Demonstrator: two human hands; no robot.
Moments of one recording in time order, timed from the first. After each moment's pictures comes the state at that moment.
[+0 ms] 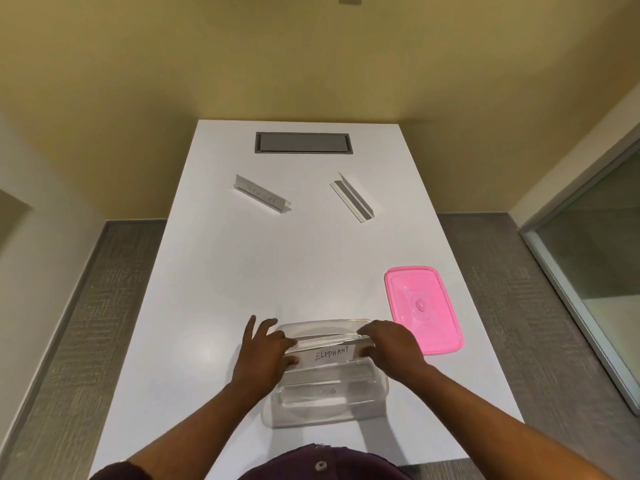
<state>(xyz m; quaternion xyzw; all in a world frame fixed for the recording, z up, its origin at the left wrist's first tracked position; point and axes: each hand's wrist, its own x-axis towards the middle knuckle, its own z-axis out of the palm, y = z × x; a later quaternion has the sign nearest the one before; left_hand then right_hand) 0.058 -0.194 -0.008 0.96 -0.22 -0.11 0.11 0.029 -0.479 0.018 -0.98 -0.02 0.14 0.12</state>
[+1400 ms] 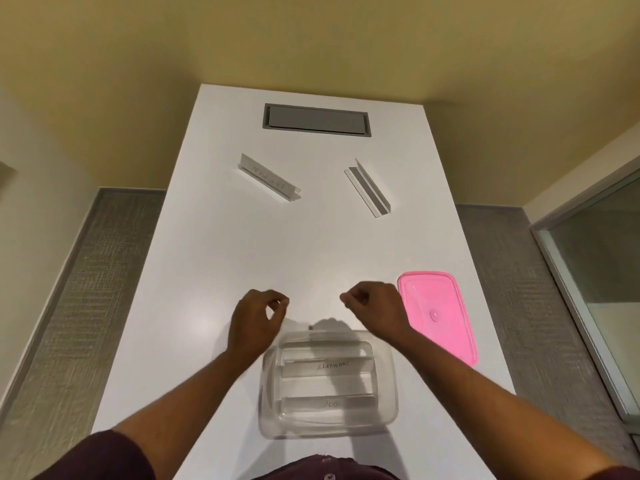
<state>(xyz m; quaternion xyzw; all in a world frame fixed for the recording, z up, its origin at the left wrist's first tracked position) 0.140 -0.188 -0.008 0.91 -0.05 0.02 0.40 0.134 -0.443 0.040 -0.94 0.09 0.09 0.33</state>
